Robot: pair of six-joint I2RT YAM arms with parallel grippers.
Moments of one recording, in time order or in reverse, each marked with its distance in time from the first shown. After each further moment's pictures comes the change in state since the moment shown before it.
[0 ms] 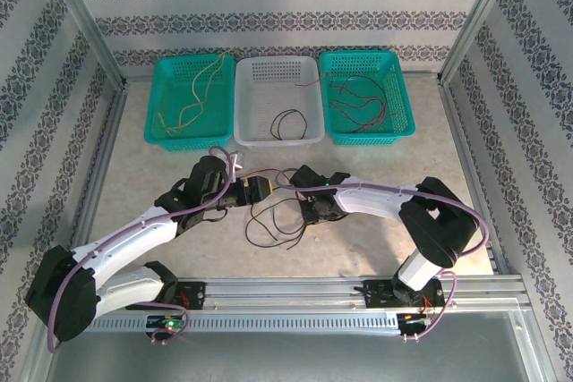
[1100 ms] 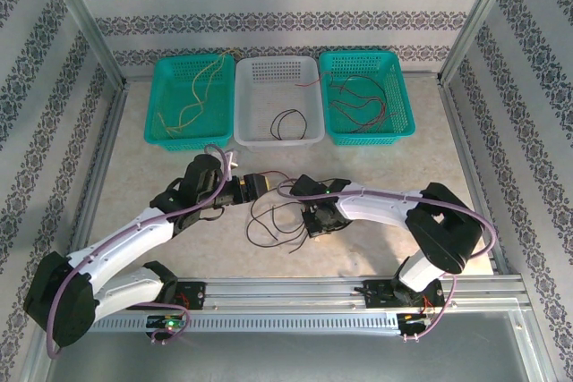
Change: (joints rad) left arm 0.031 -0.037 0.000 -0.008 0.021 0.000; right arm 0.059 -0.045 -0.036 -0.089 -0.040 0.041
